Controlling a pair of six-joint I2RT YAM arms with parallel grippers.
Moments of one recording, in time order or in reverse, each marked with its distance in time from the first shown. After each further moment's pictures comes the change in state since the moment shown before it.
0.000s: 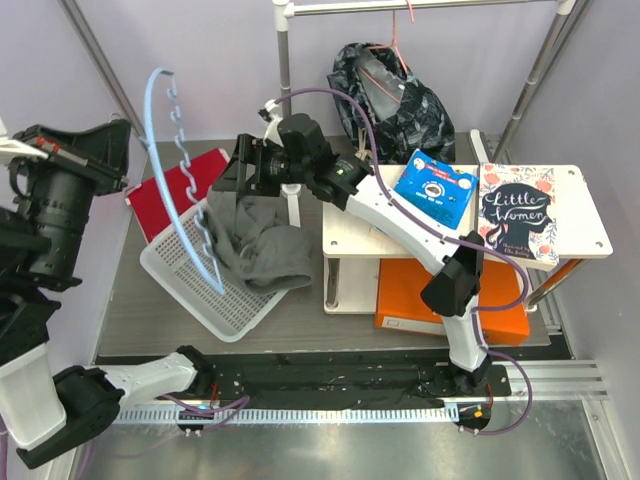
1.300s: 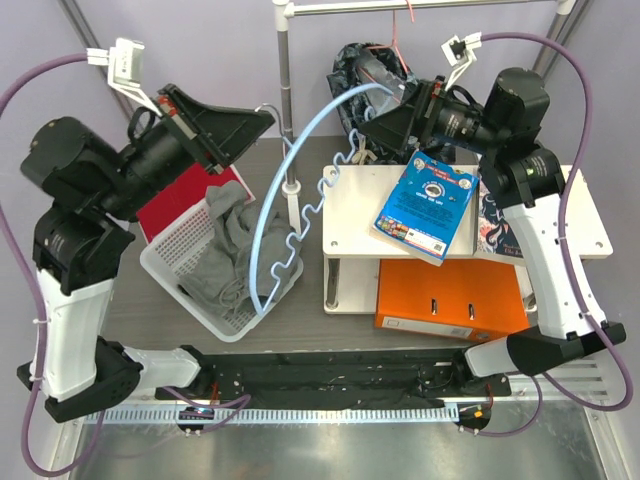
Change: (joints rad) left arm 0.000 0.191 0.019 0.190 0.756 -0.303; right arm -0.560 -0.608 -0.259 -0.061 -0.348 -0.344
